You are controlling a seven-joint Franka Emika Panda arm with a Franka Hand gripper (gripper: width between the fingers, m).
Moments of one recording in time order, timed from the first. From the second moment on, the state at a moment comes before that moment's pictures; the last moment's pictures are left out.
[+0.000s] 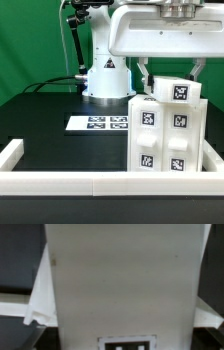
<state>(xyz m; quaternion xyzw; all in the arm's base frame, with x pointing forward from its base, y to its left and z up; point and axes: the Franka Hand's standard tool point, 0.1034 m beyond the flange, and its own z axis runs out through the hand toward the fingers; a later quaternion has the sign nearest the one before) 0.596 0.068 0.156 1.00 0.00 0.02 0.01</state>
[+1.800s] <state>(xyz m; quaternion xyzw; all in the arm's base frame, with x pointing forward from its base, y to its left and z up) 0.597 0.083 0.155 0.79 -0.62 0.01 -0.04</state>
